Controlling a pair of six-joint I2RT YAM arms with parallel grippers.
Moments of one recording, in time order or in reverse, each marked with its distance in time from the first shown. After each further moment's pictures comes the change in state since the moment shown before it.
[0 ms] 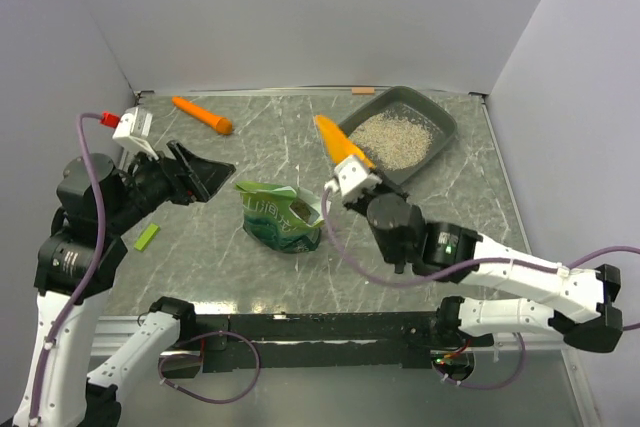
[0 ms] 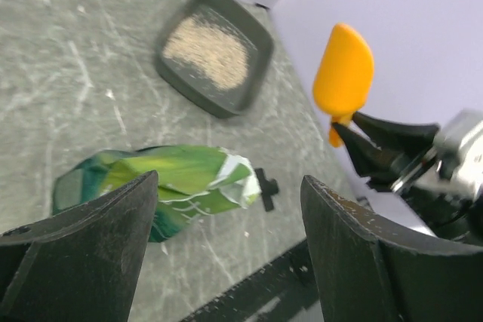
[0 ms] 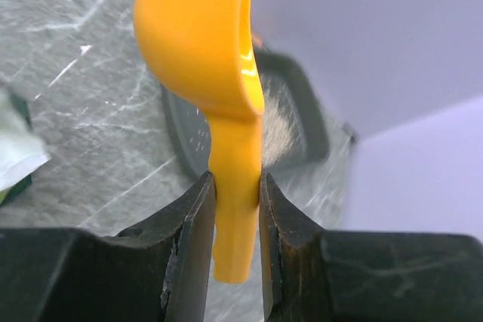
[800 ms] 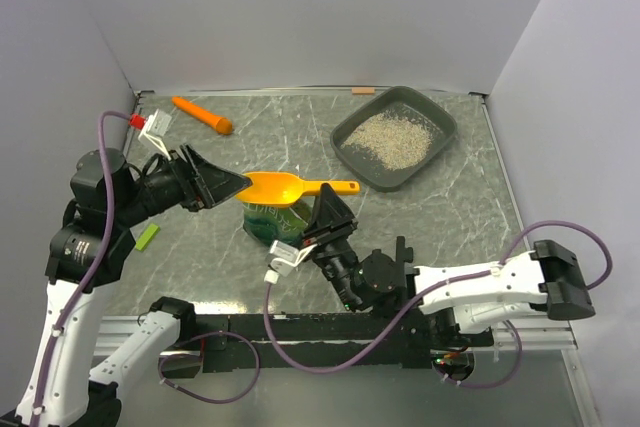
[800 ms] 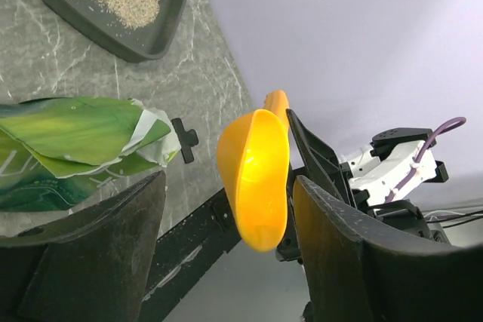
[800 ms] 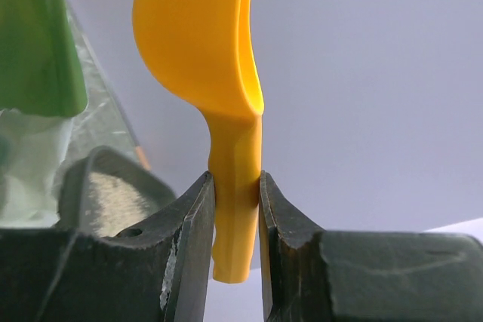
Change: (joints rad) left arm 0.000 0.040 -0.026 0.035 0.294 -0.200; right arm 0.381 0.163 -0.274 1.085 0.082 -1.174
